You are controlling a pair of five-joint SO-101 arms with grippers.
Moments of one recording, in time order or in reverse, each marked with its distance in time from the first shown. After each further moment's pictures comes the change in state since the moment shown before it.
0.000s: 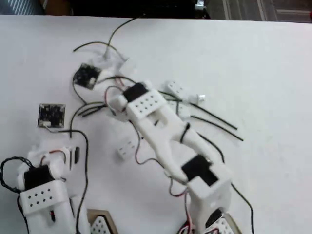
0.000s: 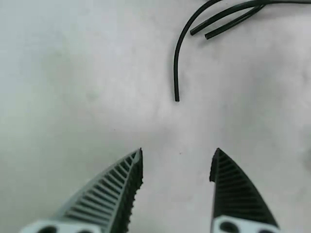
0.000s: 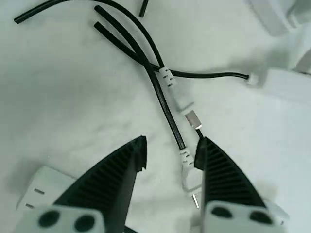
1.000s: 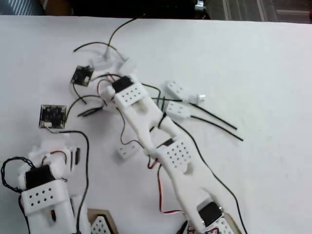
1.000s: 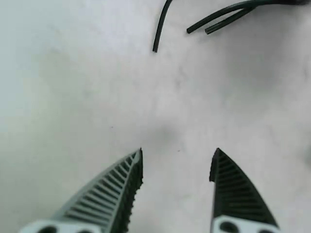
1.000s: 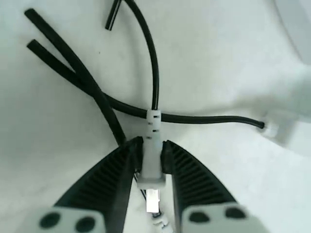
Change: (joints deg) left arm 0.0 0.0 0.8 -0.1 0.0; right arm 1.7 38.8 -46.9 11.6 4.3
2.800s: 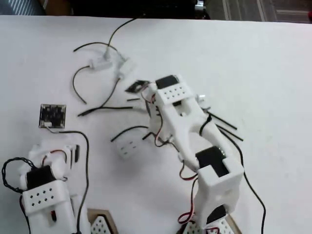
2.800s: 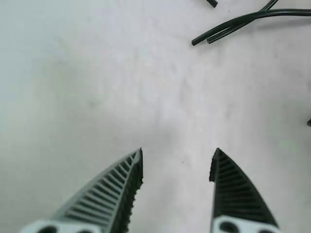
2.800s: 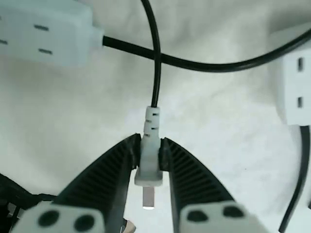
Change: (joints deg) left arm 0.0 0.0 1.7 -4.3 0.0; right arm 12.8 -41.1 57.6 18.1 -10.8
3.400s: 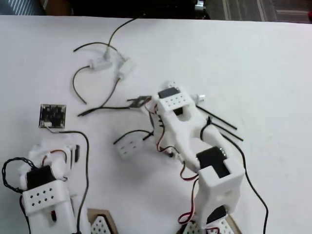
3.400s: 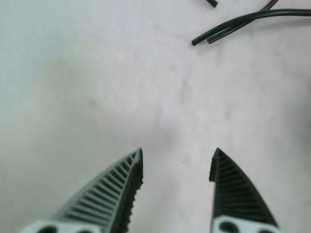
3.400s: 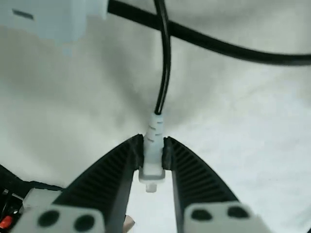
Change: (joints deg) left arm 0.0 0.0 0.0 0.0 0.0; right arm 0.2 -0.5 10.9 -4.4 4.0
